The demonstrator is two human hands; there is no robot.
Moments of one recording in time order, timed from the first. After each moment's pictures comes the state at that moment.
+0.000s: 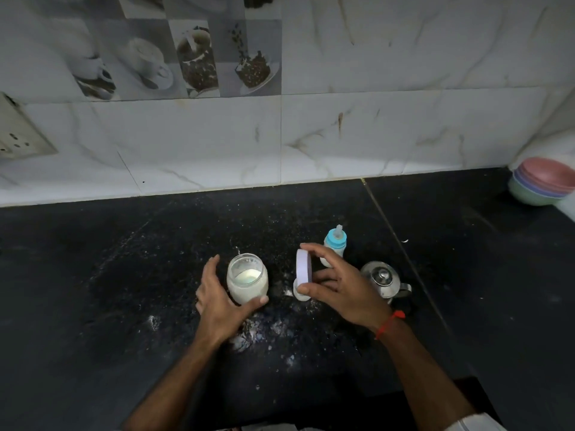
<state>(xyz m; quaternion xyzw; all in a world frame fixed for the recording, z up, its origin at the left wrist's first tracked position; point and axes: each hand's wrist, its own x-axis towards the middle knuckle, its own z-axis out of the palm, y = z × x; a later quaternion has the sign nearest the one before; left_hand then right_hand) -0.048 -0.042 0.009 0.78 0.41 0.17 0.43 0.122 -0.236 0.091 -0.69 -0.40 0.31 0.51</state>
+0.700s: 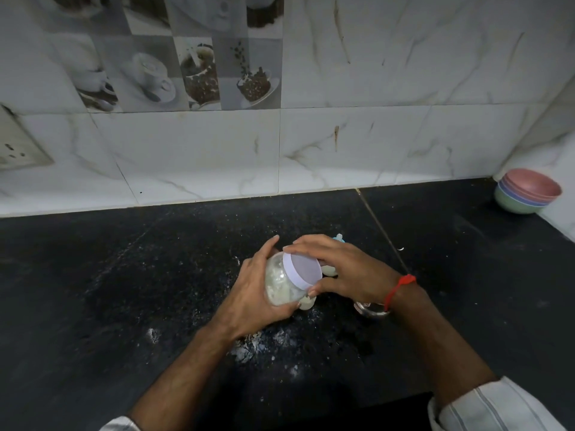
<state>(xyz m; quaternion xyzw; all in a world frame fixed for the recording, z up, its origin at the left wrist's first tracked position) -0.018 -0.049 0.074 0.88 0.14 0.15 0.43 0.149 -0.216 0.152 -0.74 -0.59 0.21 0.24</state>
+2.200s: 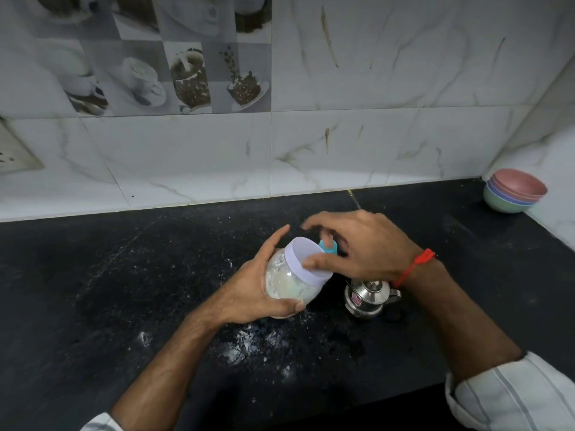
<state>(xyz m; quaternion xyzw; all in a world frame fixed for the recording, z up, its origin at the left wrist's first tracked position) -0.006 -0.049 0.117 0.85 0.03 0.05 0.53 0.149 -0.233 0.221 -0.80 -0.58 0.01 0.16</state>
